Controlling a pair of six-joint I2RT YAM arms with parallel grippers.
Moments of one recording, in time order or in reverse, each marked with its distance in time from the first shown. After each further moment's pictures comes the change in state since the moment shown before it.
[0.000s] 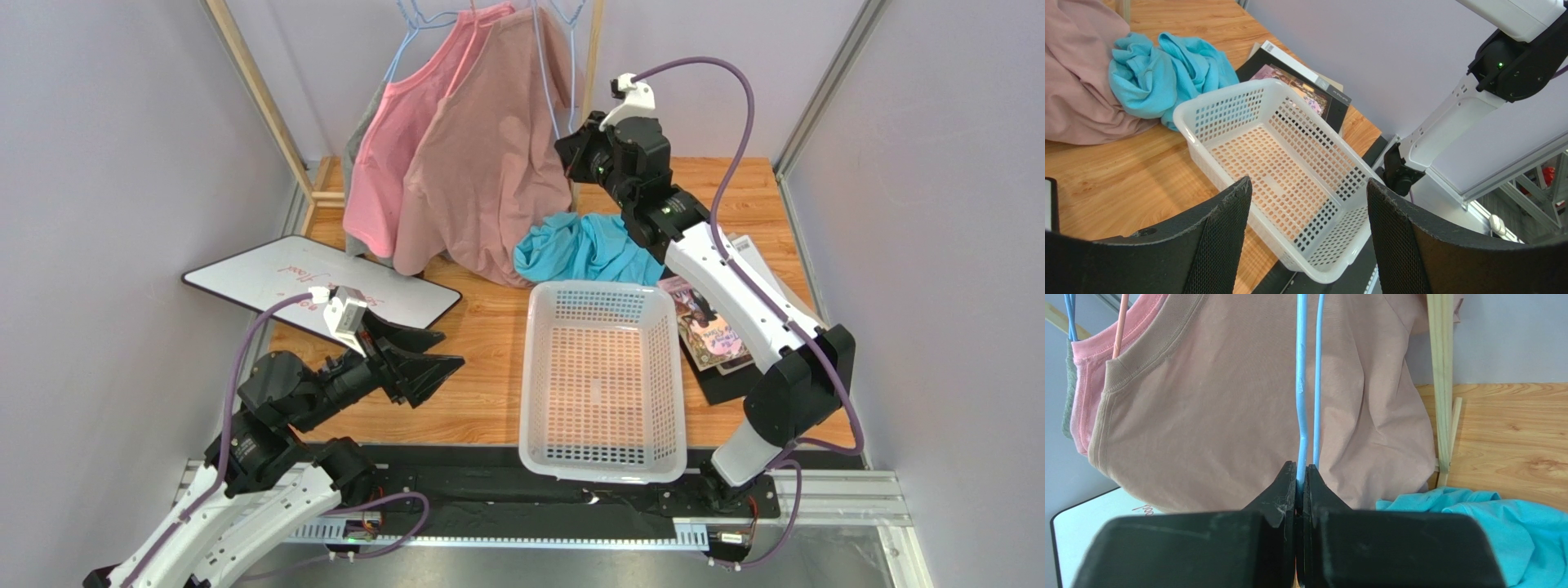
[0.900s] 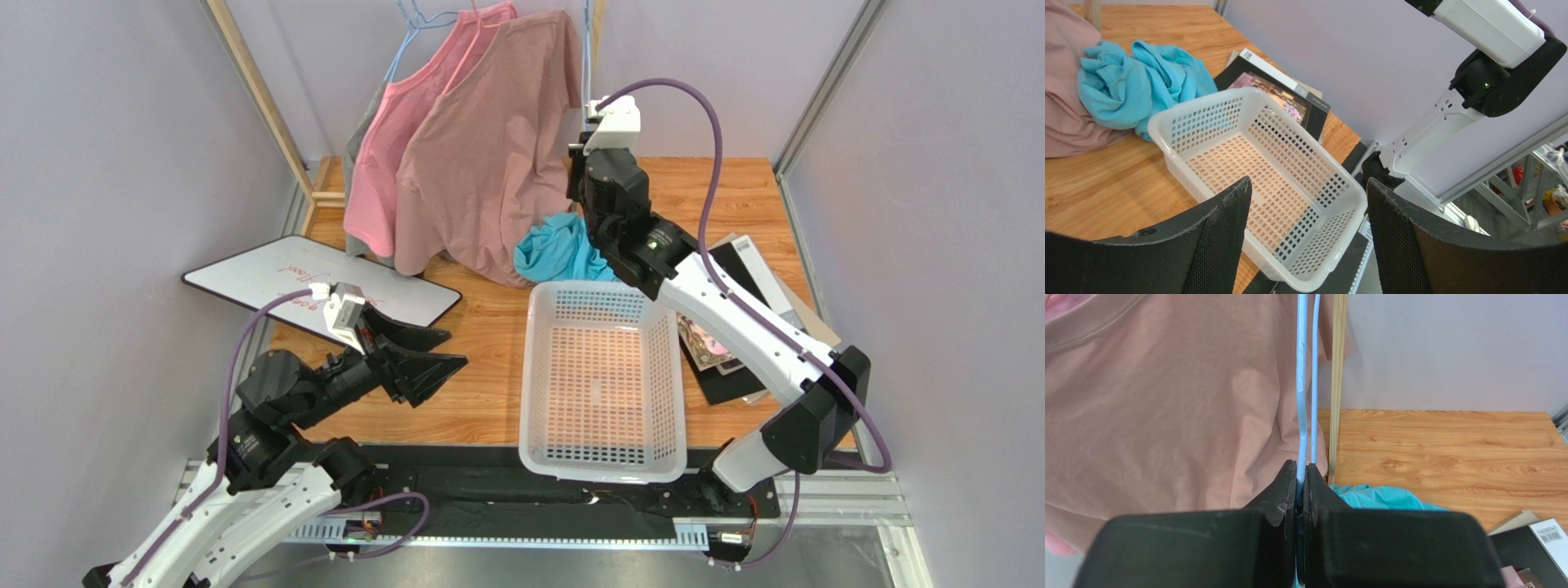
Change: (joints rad) left arm 0.000 0.024 0.000 0.074 0.043 -0.057; right arm 0.212 -0.112 -0.078 -0.012 0.542 -0.323
